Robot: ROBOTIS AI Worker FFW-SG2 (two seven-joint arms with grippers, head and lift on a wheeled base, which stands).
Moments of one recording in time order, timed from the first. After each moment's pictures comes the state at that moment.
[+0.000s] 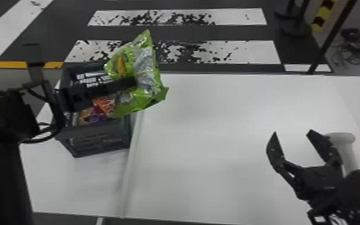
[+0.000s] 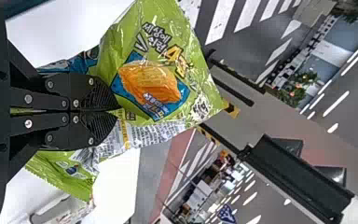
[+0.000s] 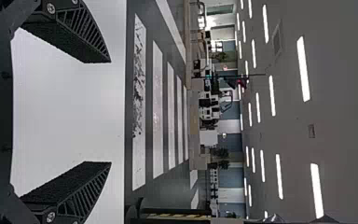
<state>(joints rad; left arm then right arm) -0.14 0.07 0.35 -1.99 0.06 1.27 -1.04 0.59 -0.12 0.02 -1.90 -0.14 -0.19 0.07</state>
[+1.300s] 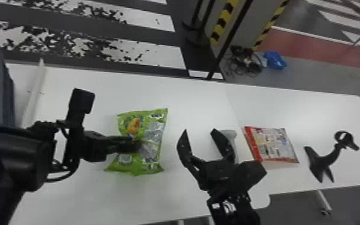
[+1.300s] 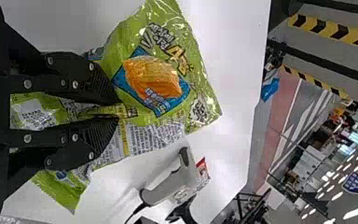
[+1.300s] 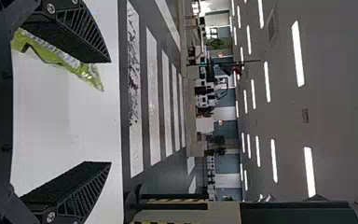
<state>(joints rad) -0.12 0.00 -0.28 -1.59 0.06 0.94 -0.74 0.60 -0.12 -0.01 -1.91 -0.17 -0.21 0.04</state>
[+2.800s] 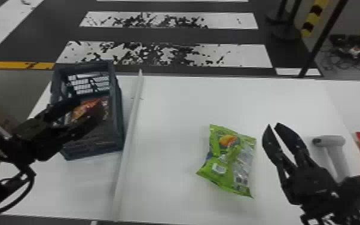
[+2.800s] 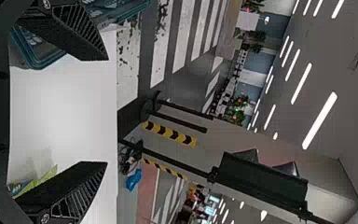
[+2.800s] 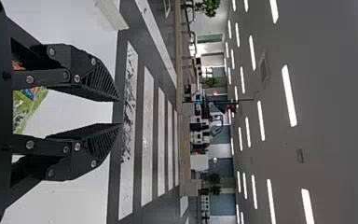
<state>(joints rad) 0.34 0.00 0.48 -2.31 0.25 0.76 -0.83 0.61 -0.14 0.03 -1.95 -0.15 -0.20 0.18</state>
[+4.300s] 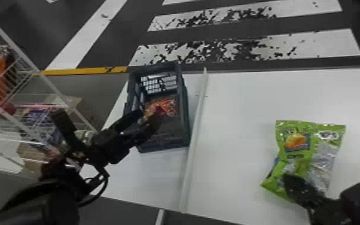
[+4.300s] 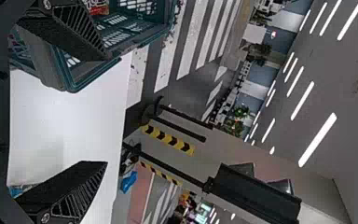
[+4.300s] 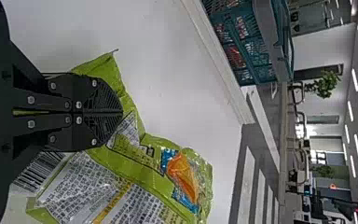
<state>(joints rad) 0.38 0.00 0.57 -2.26 0.32 0.76 -0.87 0.50 -0.16 0.20 -1.79 0.07 0.17 0.37</state>
